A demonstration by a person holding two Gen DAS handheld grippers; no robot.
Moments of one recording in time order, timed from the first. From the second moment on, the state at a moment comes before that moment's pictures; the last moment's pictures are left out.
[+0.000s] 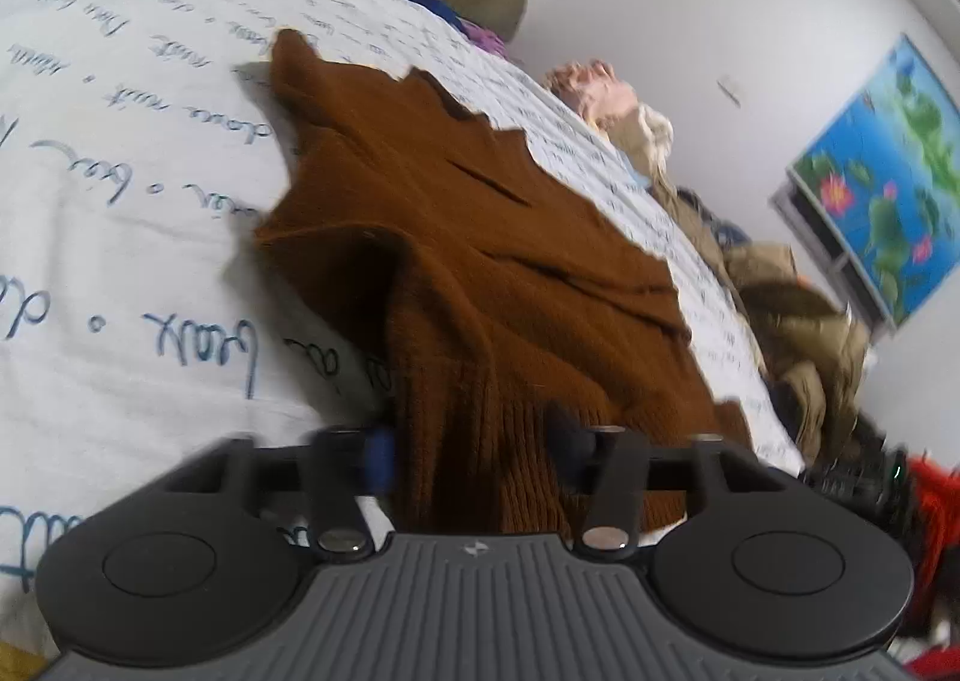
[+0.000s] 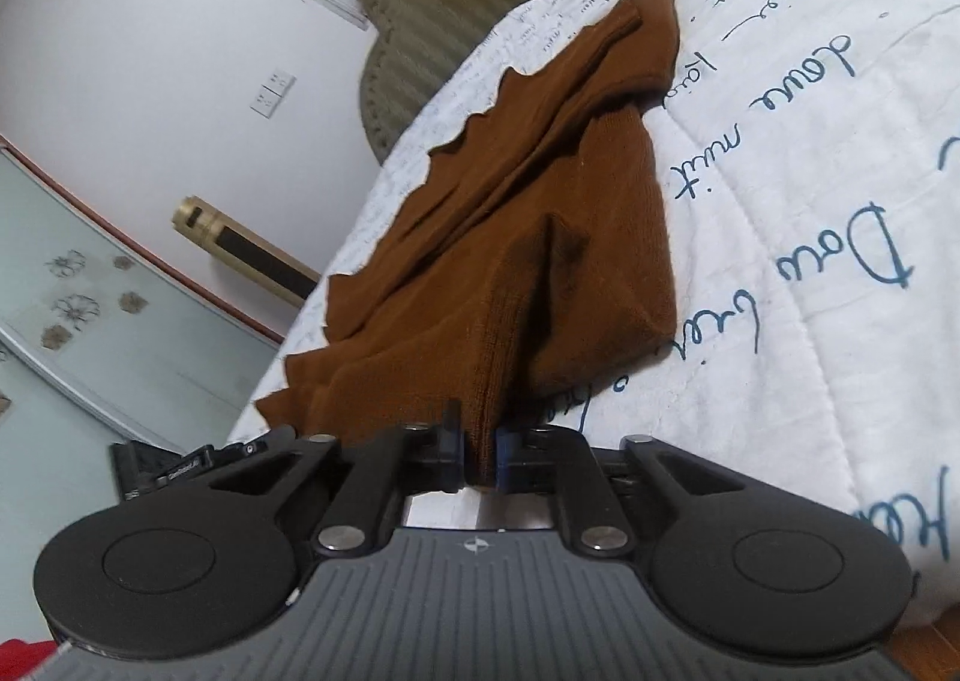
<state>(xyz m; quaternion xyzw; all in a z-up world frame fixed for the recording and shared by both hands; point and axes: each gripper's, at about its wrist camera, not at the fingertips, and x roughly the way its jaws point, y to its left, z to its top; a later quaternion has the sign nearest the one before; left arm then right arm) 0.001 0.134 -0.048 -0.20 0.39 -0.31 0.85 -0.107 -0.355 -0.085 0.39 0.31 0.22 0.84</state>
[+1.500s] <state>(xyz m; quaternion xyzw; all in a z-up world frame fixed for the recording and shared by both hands) -0.034 0.133 0.086 -0.15 0.21 -0.35 0.90 -0.111 -0.396 0.030 0.38 0.12 0.26 0.88</state>
